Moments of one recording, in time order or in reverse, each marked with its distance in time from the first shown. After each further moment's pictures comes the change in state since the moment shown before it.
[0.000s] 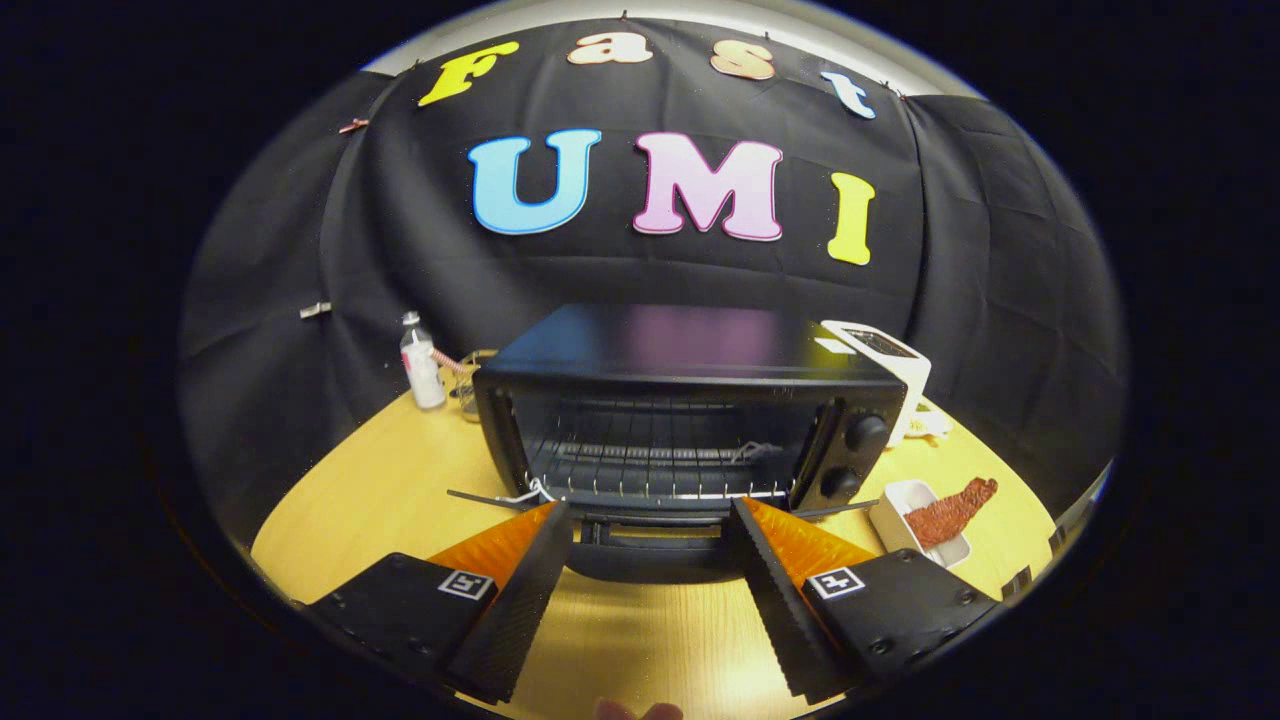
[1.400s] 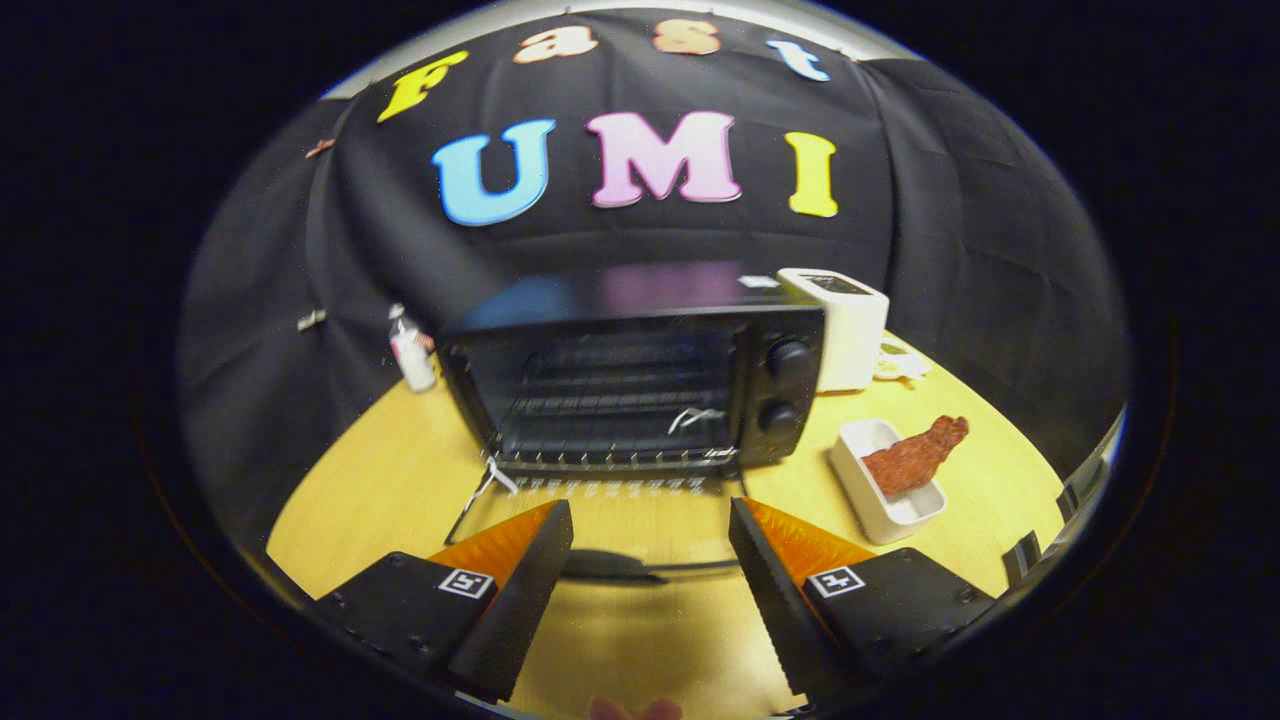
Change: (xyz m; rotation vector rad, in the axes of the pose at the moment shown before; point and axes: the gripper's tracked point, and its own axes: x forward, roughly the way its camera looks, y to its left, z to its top) arm -0.040 -0.092 0.004 0.176 0.018 -0.021
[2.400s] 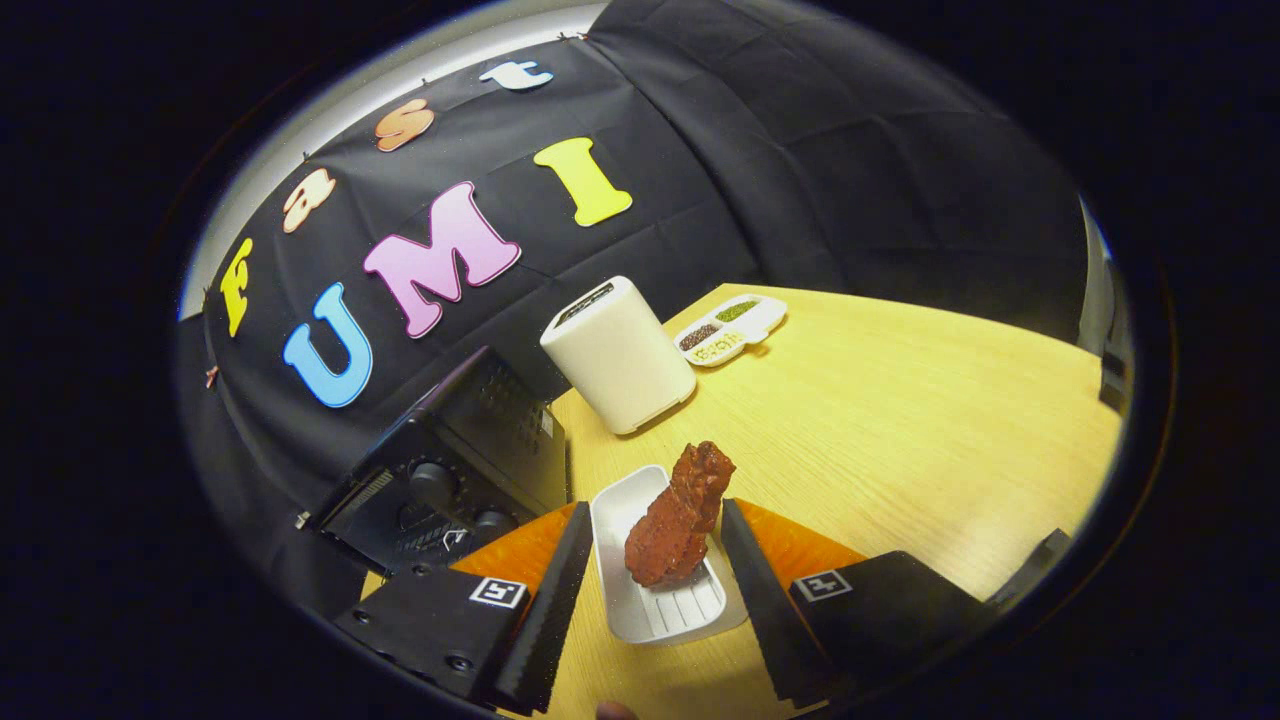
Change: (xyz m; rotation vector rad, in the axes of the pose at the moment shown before) arm 0.083 -0.237 -0.015 0.502 -0.070 -0.040
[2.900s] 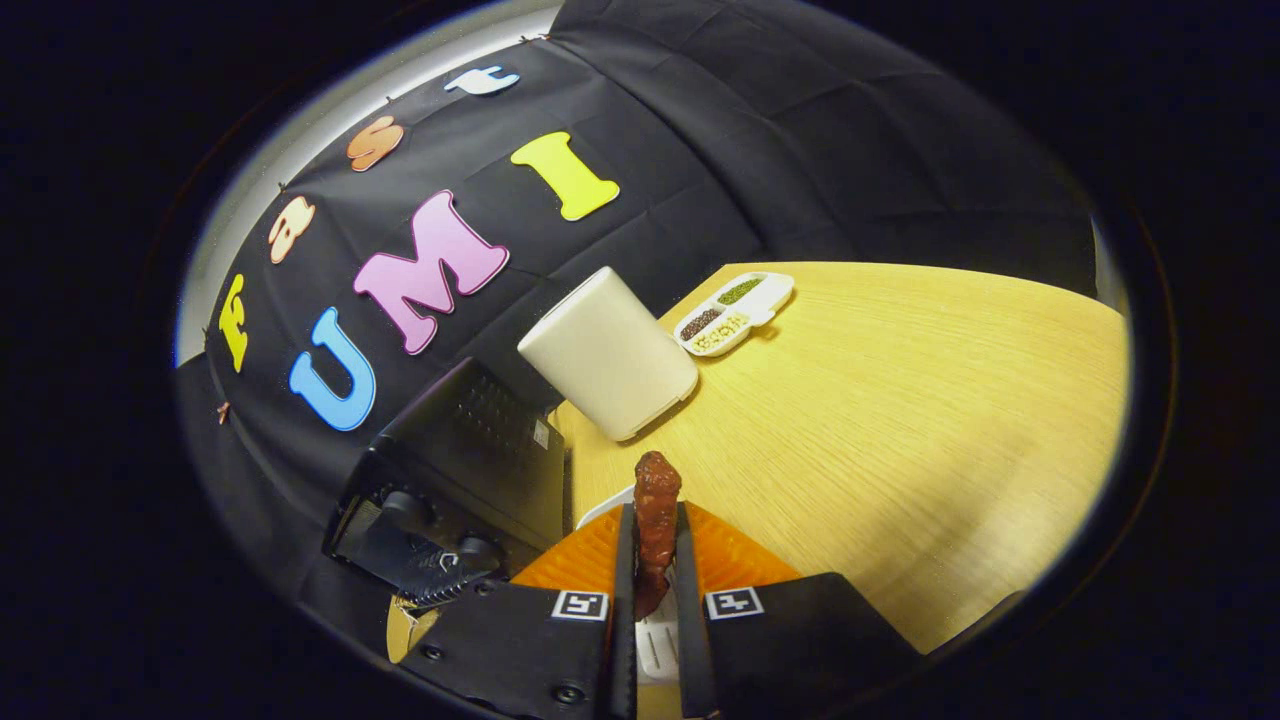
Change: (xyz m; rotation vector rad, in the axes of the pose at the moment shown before) arm 0.031 -0.002 0.008 0.092 0.001 0.076
